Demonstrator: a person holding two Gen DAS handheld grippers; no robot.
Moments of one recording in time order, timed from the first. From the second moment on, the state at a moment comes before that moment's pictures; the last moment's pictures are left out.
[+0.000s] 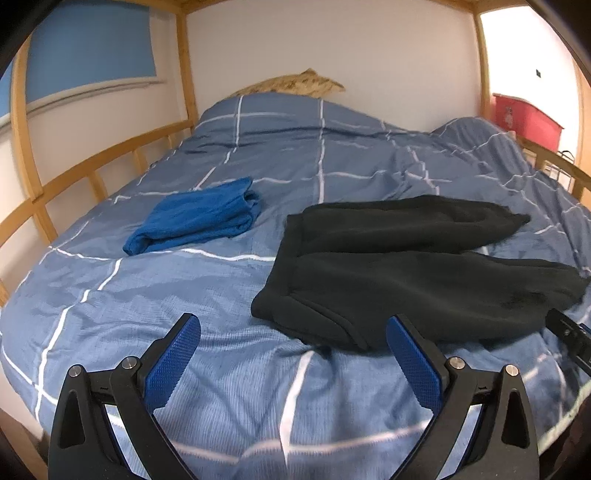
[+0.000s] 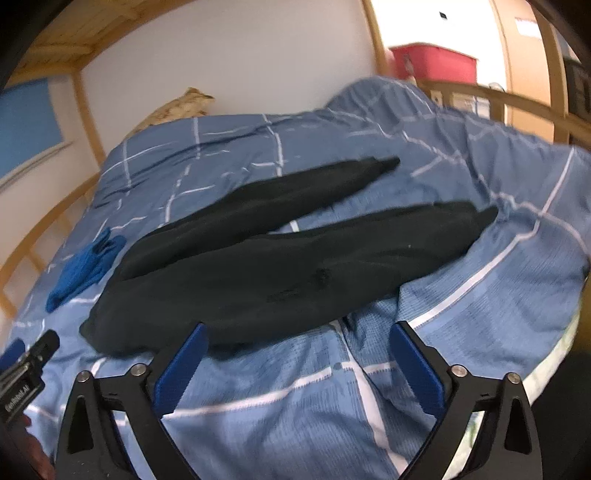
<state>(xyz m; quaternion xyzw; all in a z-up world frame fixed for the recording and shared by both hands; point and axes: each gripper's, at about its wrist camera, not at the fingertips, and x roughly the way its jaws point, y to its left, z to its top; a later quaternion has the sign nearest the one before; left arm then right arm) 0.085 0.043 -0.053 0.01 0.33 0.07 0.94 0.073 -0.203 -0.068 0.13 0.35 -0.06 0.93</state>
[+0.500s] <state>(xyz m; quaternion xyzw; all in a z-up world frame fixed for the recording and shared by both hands) 0.147 0.067 -0.111 -0.10 0.43 0.03 0.90 0.119 -0.209 -0.112 0.16 0.41 -0.06 0.90</state>
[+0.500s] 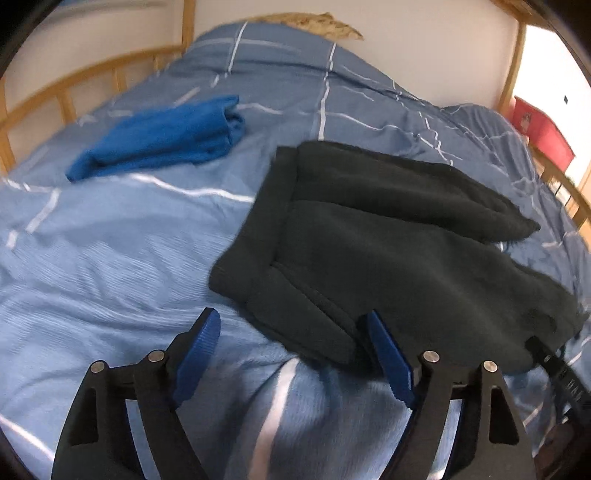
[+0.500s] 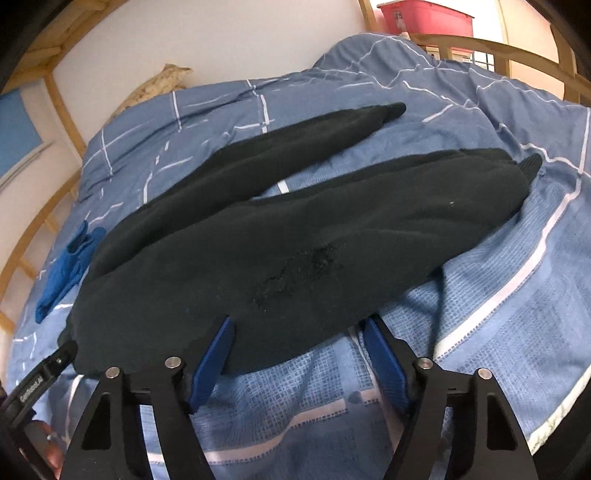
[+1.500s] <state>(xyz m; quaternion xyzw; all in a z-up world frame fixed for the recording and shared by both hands) 0.125 0.061 -0.098 -0.05 0.43 0.06 0.90 0.091 -0.202 -0.093 0.10 0.40 -0.05 0.91</state>
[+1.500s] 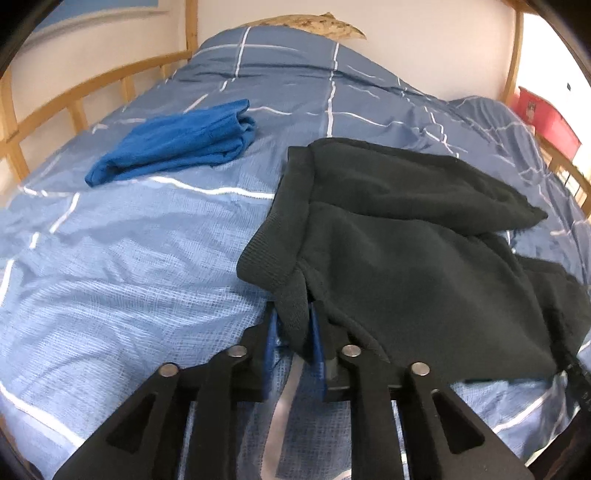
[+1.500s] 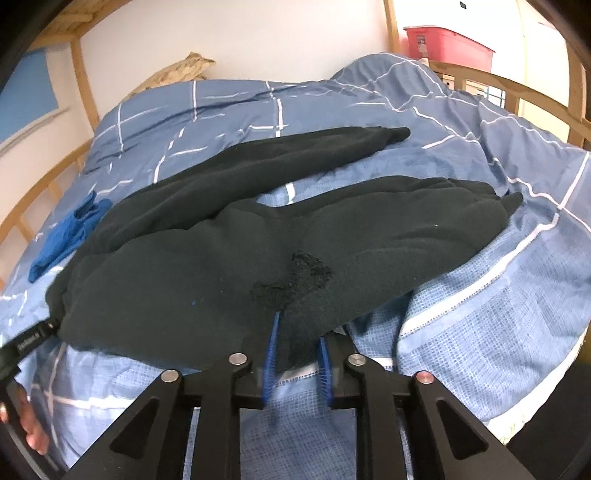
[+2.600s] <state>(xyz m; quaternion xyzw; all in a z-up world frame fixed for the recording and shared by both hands) 0.141 -0.161 -0.069 0.03 0.37 -0.12 0.92 0.105 -0.385 -0.083 0.17 0.32 -0.14 0.92</state>
